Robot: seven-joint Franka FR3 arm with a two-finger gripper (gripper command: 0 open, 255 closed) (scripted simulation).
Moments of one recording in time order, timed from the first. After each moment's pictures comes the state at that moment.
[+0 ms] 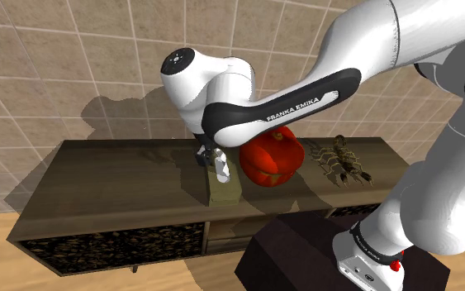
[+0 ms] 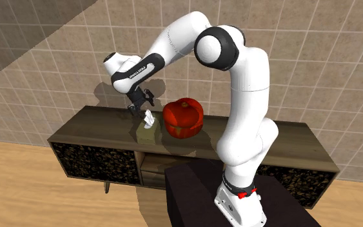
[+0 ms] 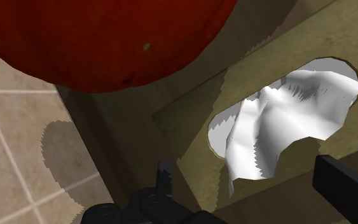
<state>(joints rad) 0.27 0.22 0.41 -1.93 -0.44 1.87 0.35</state>
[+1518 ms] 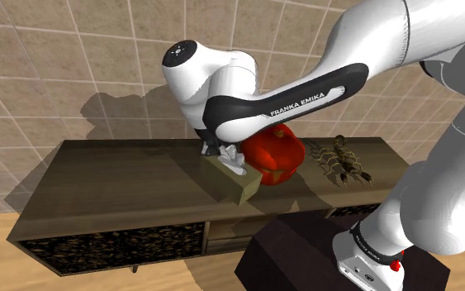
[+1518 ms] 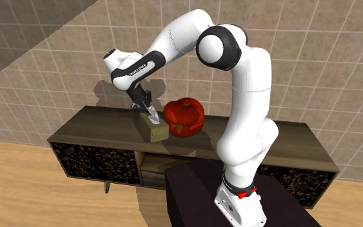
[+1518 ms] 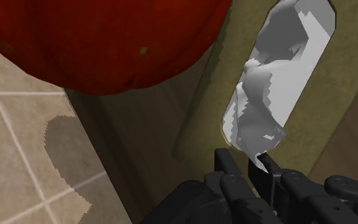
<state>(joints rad) 0.27 0.19 0.41 -1.93 -0.43 1.85 0.33</state>
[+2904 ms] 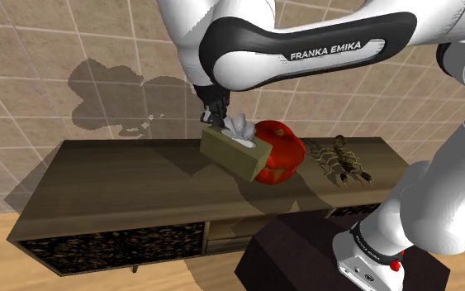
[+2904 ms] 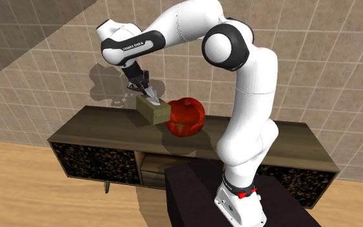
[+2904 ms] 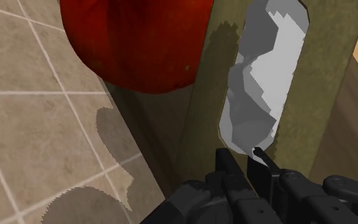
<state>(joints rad) 0.27 0.12 0.42 -1.74 -0.38 1.61 0.23</state>
